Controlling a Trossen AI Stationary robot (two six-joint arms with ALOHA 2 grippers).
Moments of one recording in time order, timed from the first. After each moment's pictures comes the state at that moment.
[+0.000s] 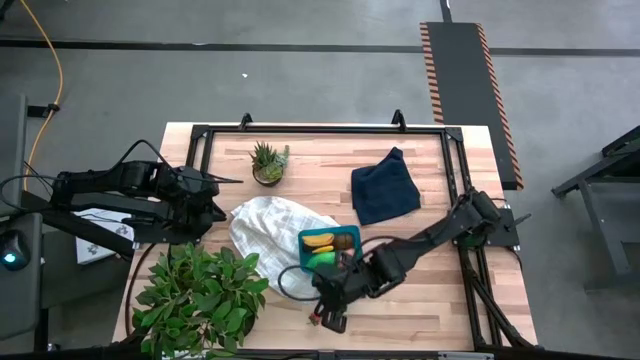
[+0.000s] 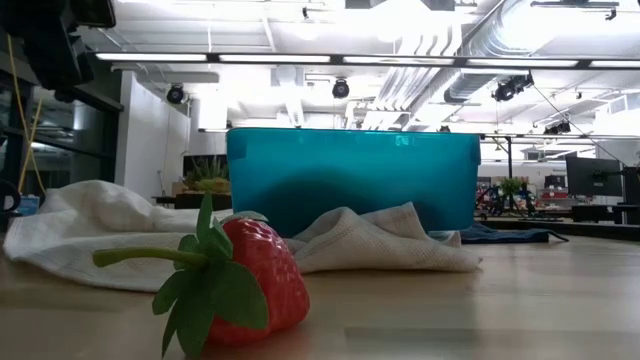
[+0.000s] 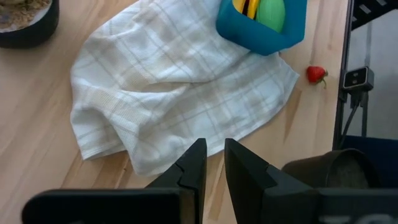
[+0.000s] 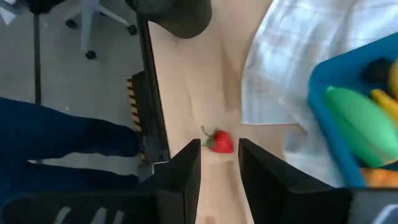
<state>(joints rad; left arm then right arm) 0.11 0.56 0.76 -1.10 0.13 -0.50 0.50 2.01 1.94 -0.87 0.10 0.75</state>
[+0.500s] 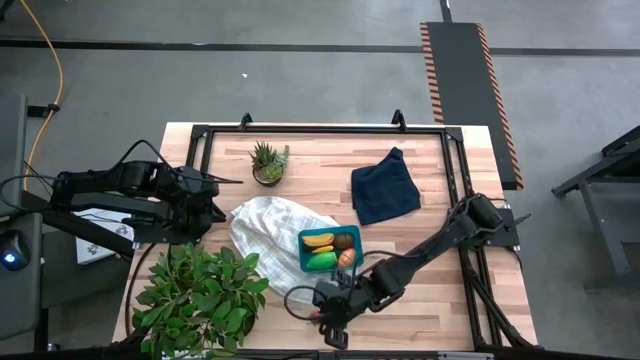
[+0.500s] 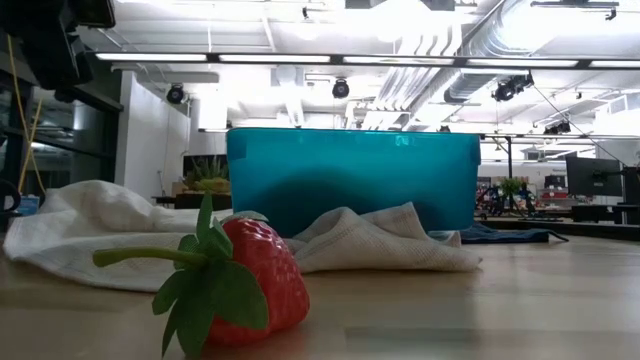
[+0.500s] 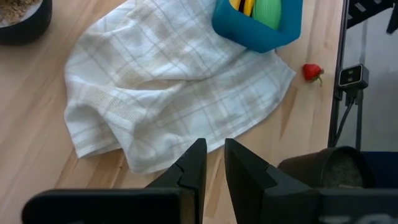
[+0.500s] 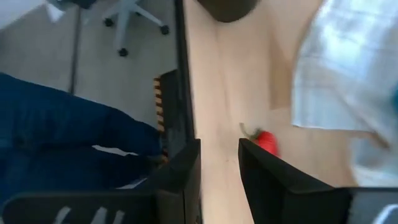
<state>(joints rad) 0.11 0.56 0.76 -1.10 0.15 -0.51 0.56 2.02 1.73 -0.54 0.07 0.75</state>
